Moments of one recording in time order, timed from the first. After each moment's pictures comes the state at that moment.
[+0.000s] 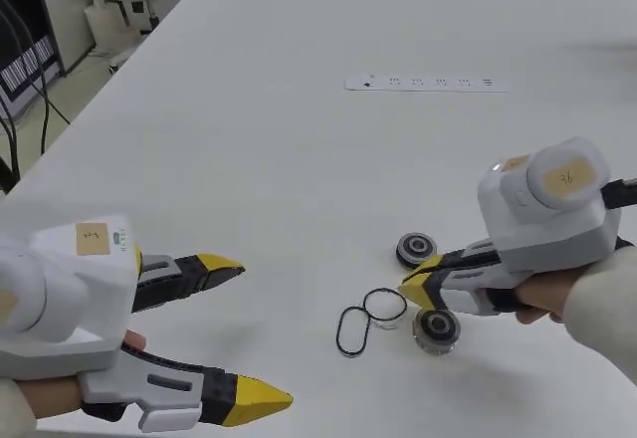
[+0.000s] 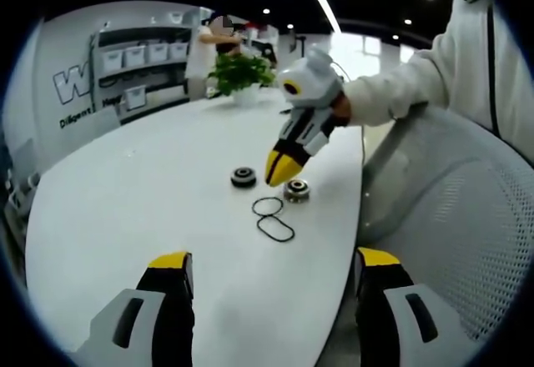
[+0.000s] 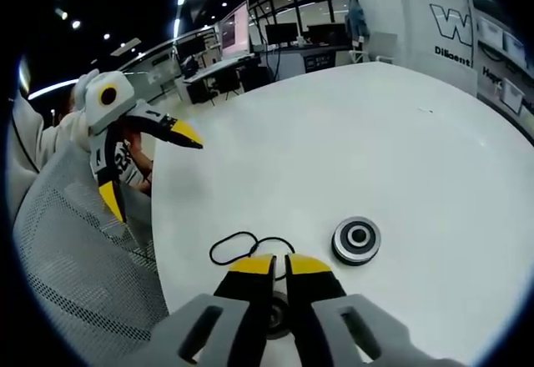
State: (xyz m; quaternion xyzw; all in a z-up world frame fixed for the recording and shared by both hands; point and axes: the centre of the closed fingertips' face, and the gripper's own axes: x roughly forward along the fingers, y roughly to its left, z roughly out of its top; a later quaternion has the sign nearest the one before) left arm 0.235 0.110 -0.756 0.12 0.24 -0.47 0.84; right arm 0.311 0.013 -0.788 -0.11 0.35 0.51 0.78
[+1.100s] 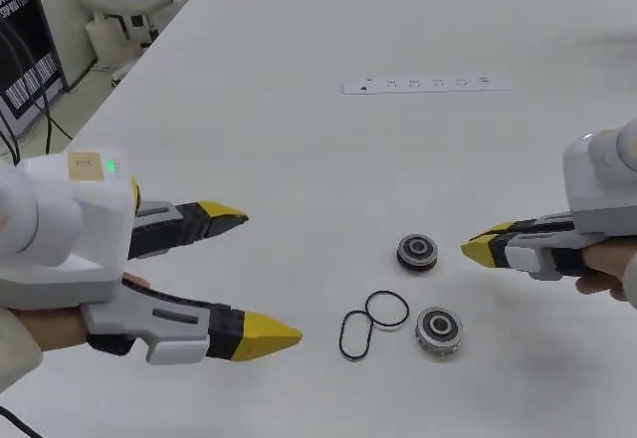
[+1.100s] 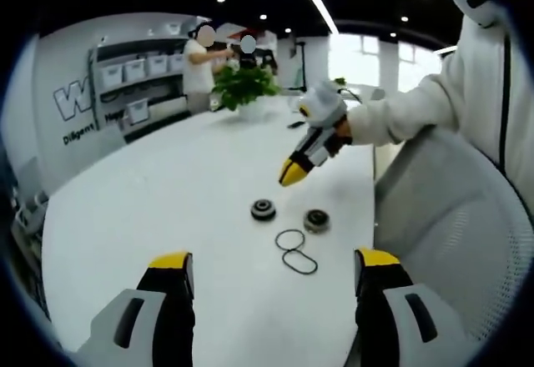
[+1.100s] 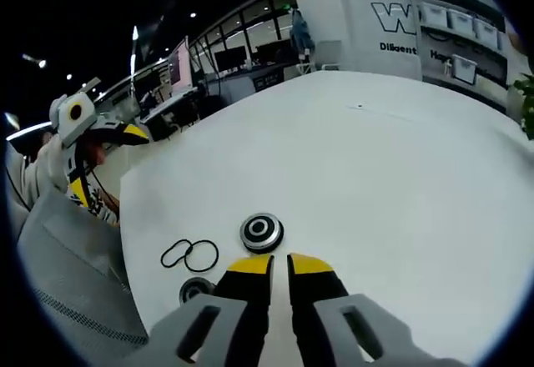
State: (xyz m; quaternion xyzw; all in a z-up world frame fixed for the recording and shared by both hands) left arm 0.275 0.103 -0.702 0.14 0.21 -0.46 0.85; right arm 0.368 -0.061 -0.781 -0.03 0.34 0.41 0.85
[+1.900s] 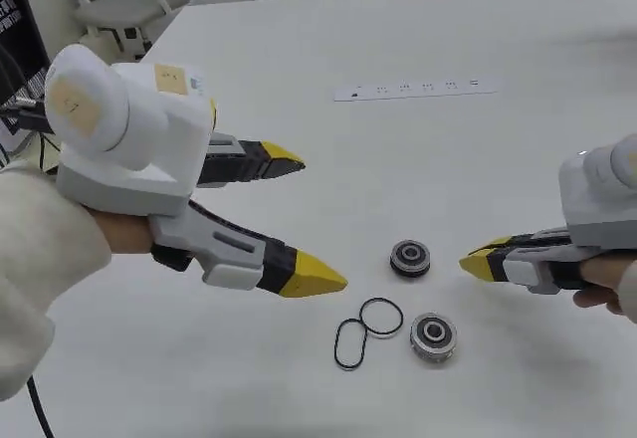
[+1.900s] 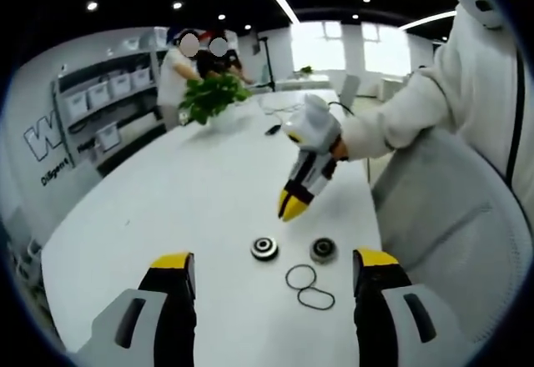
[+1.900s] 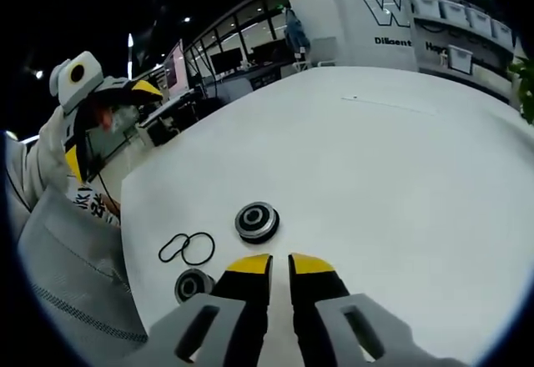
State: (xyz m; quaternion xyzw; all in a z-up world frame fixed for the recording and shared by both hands) left arm 0.313 0.051 -0.677 0.20 0.19 -0.53 0.80; right arm 0.361 -0.061 -0.791 -0.02 0.34 0.41 0.84
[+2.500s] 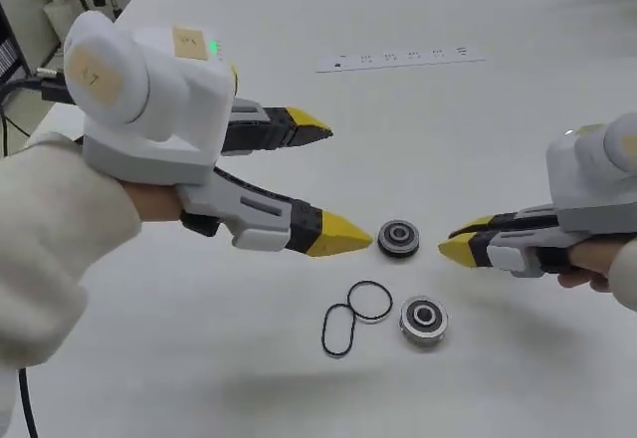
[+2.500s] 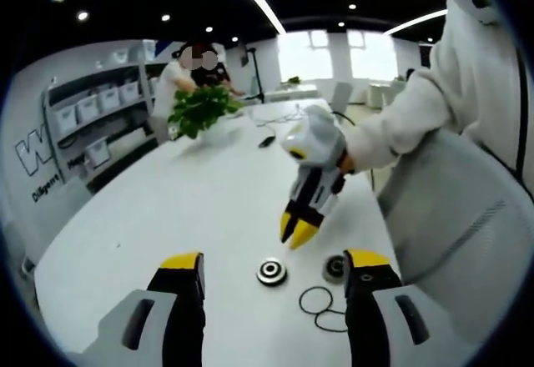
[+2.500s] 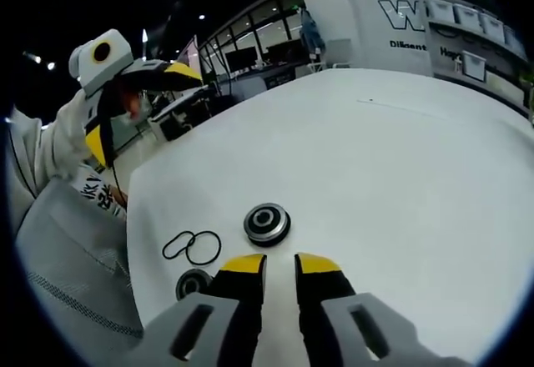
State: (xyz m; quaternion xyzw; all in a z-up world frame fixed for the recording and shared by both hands) left arm 0.340 0.023 -0.684 0.20 0.16 -0.56 0.79; right arm 0.362 -0.051 -0.795 -0.03 0.33 0.45 0.83
